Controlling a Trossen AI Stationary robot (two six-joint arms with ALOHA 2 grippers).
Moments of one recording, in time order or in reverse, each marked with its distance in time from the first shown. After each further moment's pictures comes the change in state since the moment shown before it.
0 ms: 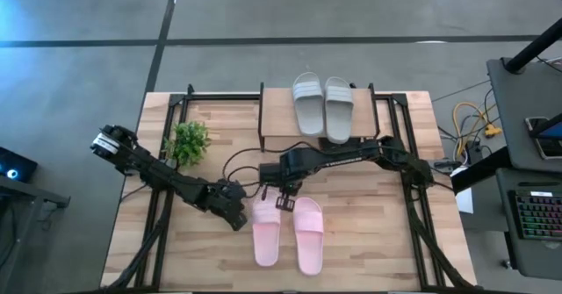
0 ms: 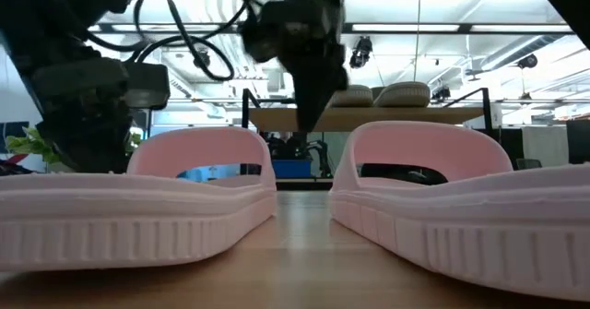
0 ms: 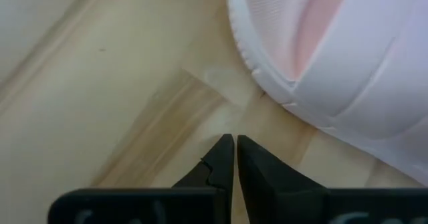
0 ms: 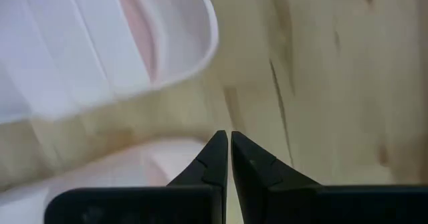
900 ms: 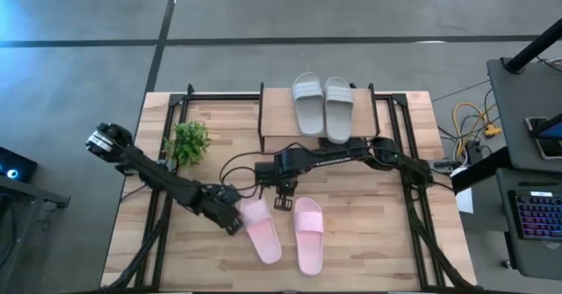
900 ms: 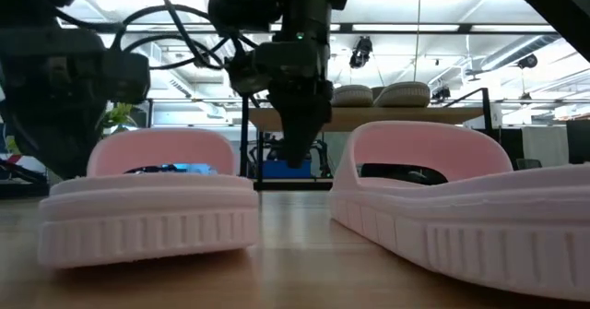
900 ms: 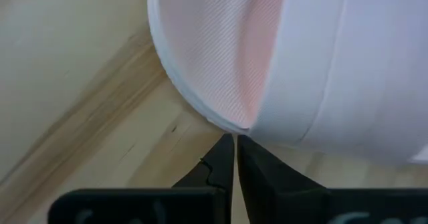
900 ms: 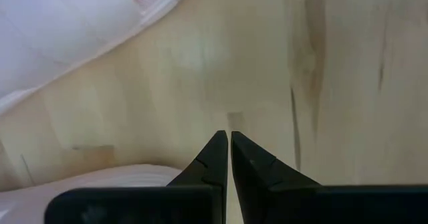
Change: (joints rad) left arm -0.061 -0.059 0.000 -0.054 0.057 -0.157; right arm -0.045 0.085 0.000 0.061 -0.065 -0.139
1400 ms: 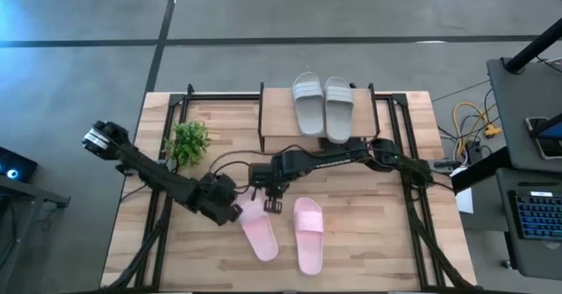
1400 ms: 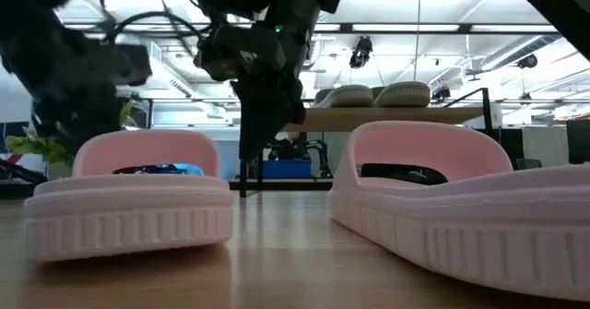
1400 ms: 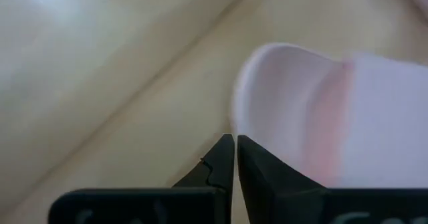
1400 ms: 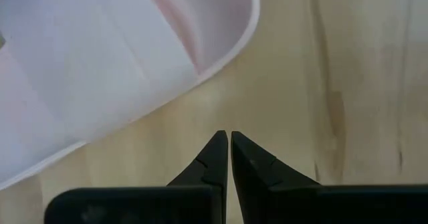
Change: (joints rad) left arm 0.000 -0.043 0.005 -0.171 -0.292 -0.044; right arm 0.019 0.003 0.000 0.208 -0.003 0.008
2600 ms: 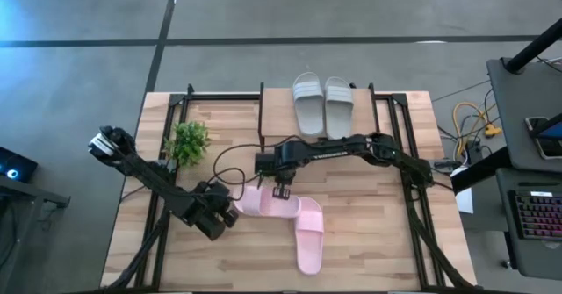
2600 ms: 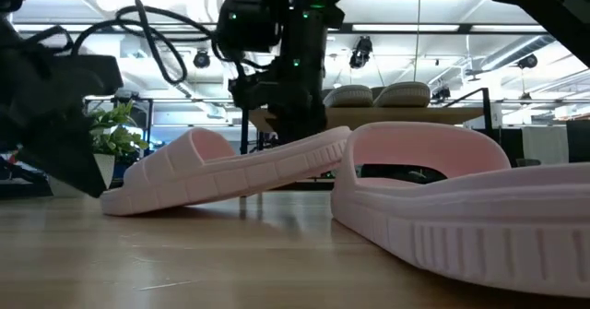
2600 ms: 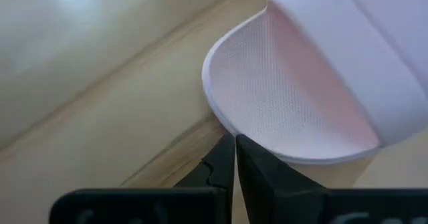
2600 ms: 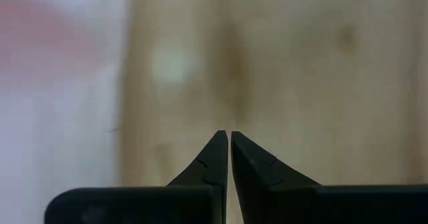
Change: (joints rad) left arm -0.145 0.092 -0.004 -0.044 -0.093 -0.263; right arm -0.071 0.004 -0.036 -0.145 0.112 -0.048
